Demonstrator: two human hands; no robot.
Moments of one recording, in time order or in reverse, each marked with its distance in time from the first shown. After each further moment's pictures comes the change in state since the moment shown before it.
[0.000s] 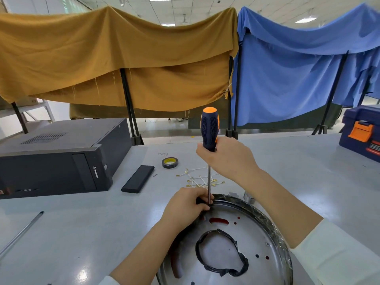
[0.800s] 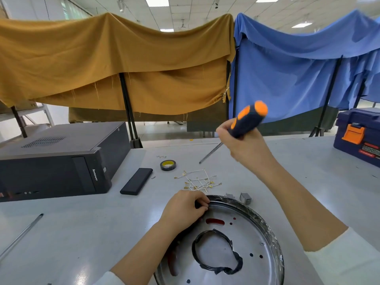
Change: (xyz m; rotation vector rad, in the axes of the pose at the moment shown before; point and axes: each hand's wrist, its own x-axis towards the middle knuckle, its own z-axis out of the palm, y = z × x) left_hand -0.005 0.003 0.003 0.162 0.065 0.054; right_hand -0.001 0.025 -0.038 0.513 0.084 0.064
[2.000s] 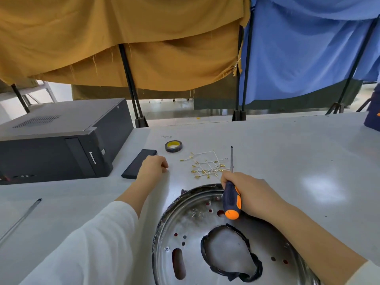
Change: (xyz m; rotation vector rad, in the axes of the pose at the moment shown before) left_hand 0.075 -0.142 -0.033 0.255 0.051 -0.407; right_hand -0.054 0.108 0.048 -0.550 -0.624 -0.018
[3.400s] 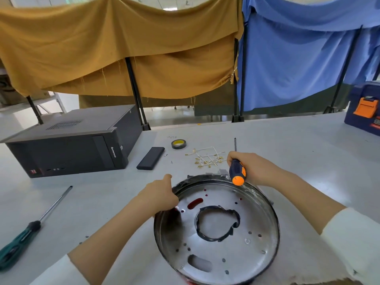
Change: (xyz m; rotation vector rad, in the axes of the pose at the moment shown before) left_hand -0.187 0.057 -0.070 0.163 -0.353 -0.096; right_hand -0.036 -0.020 -0.041 0.000 0.032 -0.026
